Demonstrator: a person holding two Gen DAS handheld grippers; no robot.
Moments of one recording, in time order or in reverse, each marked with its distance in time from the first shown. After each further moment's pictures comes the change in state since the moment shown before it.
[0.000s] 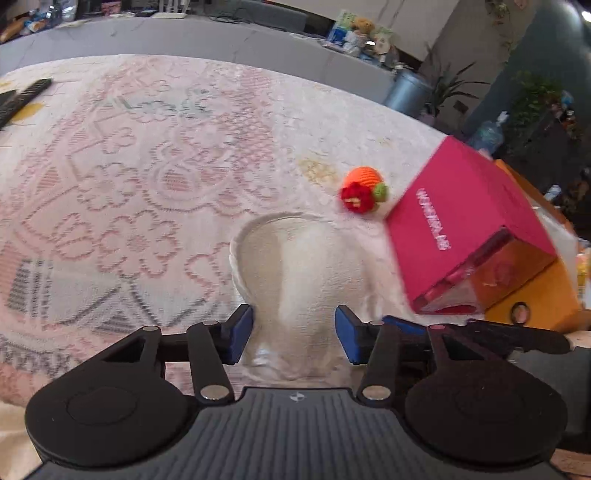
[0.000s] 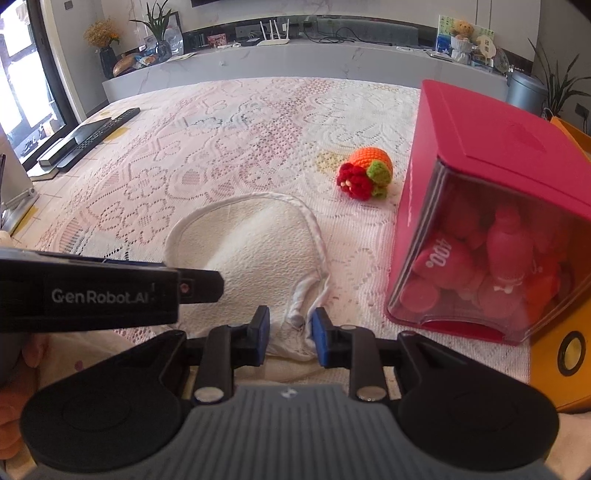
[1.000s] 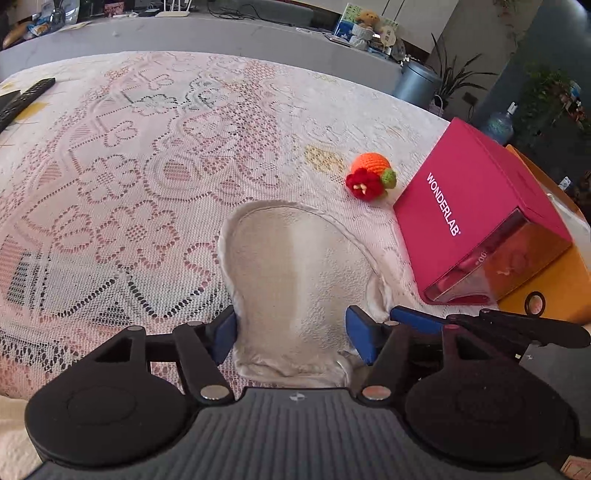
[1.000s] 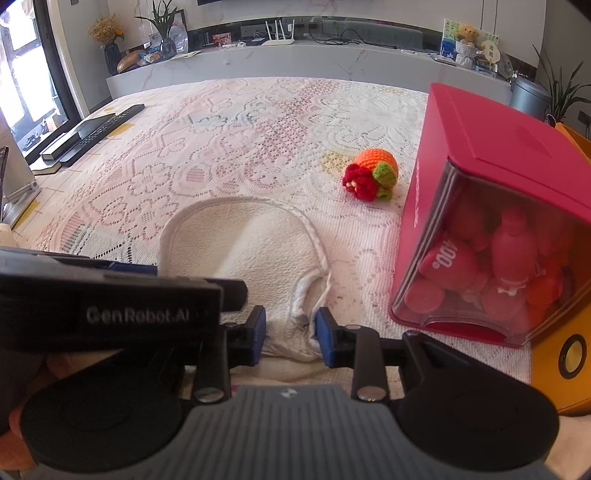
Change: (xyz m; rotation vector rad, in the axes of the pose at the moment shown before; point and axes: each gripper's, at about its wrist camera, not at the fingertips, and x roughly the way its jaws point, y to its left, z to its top) left arm 0.009 -0.003 -0.006 0.010 0.019 0.079; right arm 0.002 0.001 -0.001 -0.012 -0.002 0.003
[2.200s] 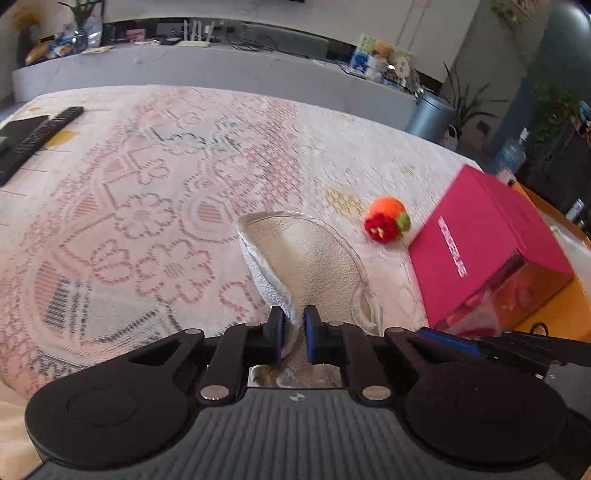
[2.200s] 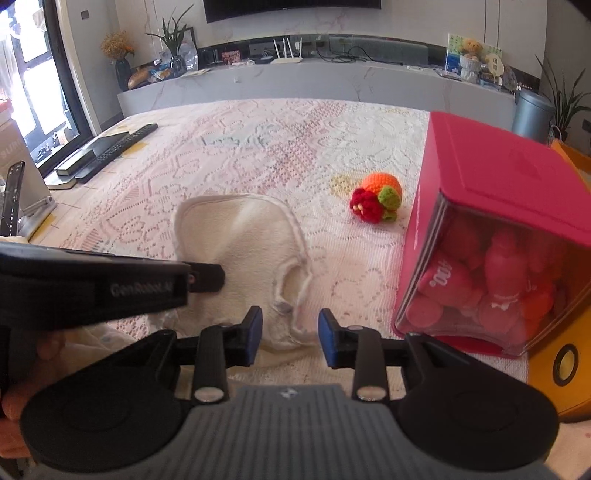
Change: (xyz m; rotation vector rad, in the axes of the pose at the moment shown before) left arm -0.029 0.005 0.011 -0.024 -0.124 0.077; right arm -0.021 0.003 0.007 -0.011 -0.071 0.032
